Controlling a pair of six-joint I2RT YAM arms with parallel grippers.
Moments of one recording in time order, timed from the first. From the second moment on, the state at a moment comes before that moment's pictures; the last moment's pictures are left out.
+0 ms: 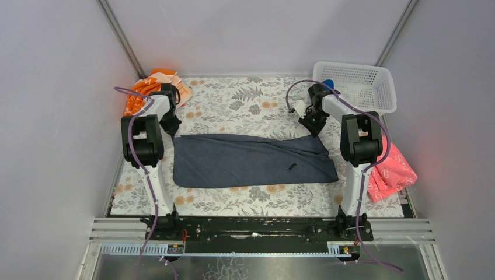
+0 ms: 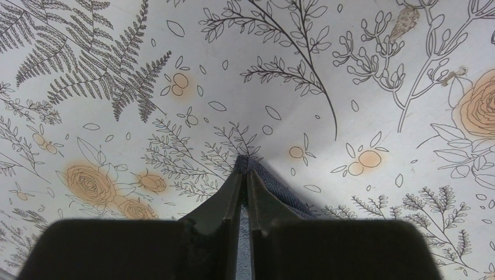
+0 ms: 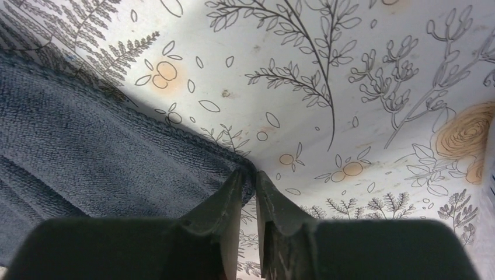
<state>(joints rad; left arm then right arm) 0.12 2.08 1.56 -0.85 -0.30 -0.61 0.16 2.12 1.56 -0.85 -0.09 -0.80</state>
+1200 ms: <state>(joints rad) 0.13 2.08 1.84 -0.89 -0.18 -0.65 0.14 2.01 1.62 -0.63 0.15 -0.85</state>
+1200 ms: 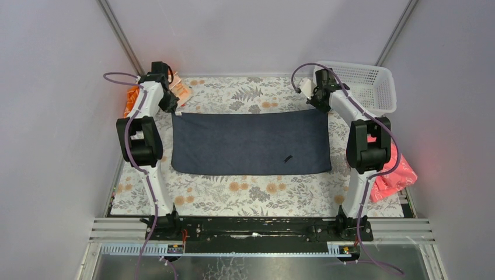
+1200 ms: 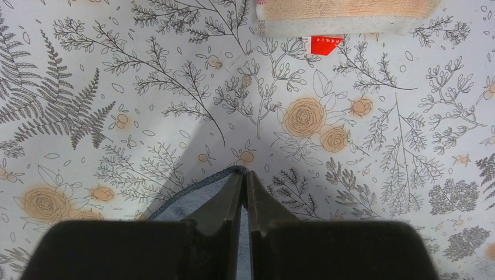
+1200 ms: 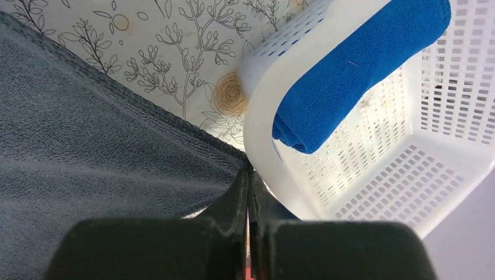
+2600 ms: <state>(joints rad) 0.20 1.97 1.67 -0.82 0.01 -0.69 0.14 1.78 1.24 -0.20 0.25 -0.87</state>
